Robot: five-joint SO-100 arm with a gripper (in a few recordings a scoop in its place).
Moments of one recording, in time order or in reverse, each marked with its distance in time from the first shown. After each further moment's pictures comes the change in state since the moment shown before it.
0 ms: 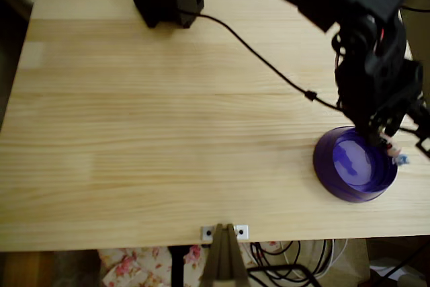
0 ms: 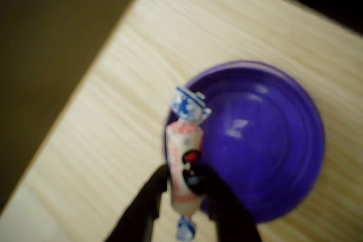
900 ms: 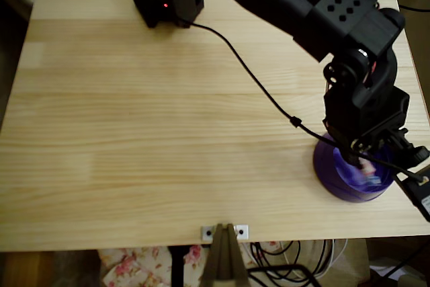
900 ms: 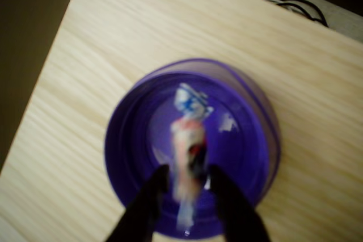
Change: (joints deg) arm 3.9 -6.7 -8.9 7.2 1.0
